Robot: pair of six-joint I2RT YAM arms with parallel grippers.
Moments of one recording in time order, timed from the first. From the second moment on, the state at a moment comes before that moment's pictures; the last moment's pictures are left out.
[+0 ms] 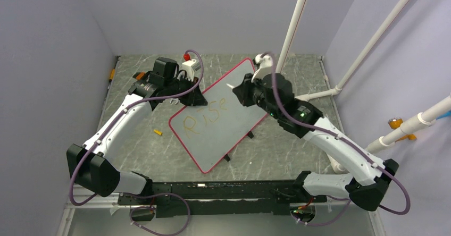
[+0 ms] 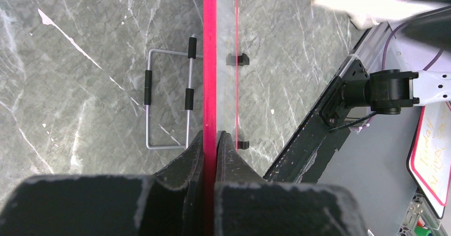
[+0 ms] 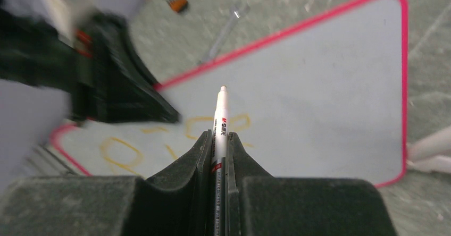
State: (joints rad) left arm -0.42 1.37 1.31 -0.63 0.58 -0.14; right arm 0.83 1.16 1.23 -0.40 0.22 0.37
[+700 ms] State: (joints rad) left arm -0.42 1.37 1.31 -0.63 0.57 -0.14; right arm 0.83 1.22 1.60 -0.50 0.33 0.72
